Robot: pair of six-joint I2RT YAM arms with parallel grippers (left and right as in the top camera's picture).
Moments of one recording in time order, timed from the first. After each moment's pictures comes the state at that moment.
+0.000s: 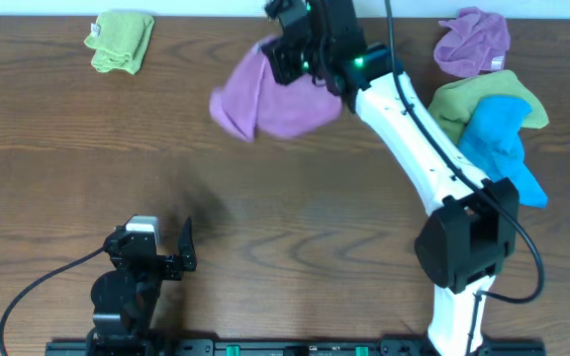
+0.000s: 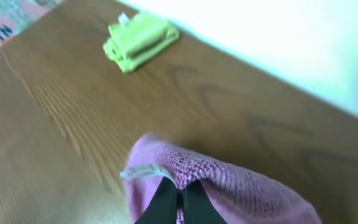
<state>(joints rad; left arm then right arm) -0.05 0.01 0.13 -0.45 0.07 -0.06 0.45 2.07 1.97 -0.51 -0.34 0.01</state>
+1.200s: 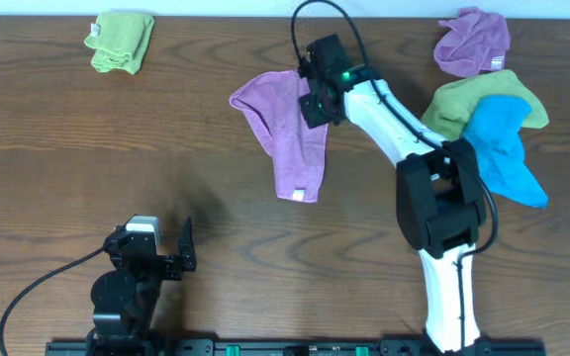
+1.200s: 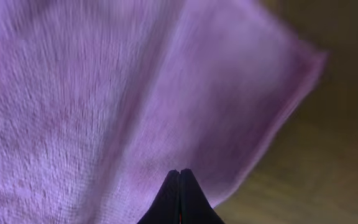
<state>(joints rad) -0.05 0.01 0.13 -0.45 0.07 -0.06 0.39 2.30 1.84 -0.70 -0.01 0.01</state>
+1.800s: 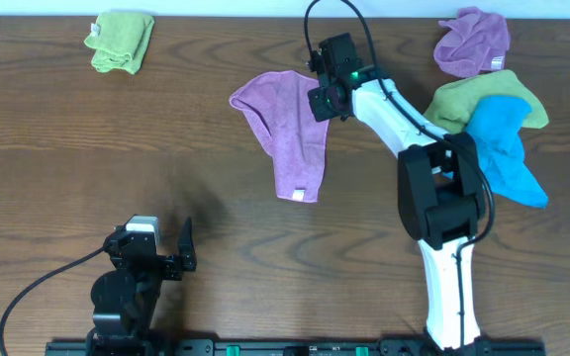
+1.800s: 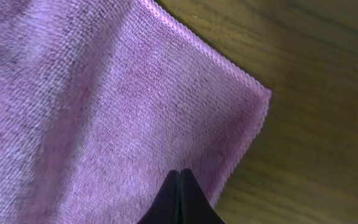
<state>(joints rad) -0.05 0.01 0.13 -0.45 0.07 -0.06 0.34 2.35 1.84 -0.60 -0.01 0.01</state>
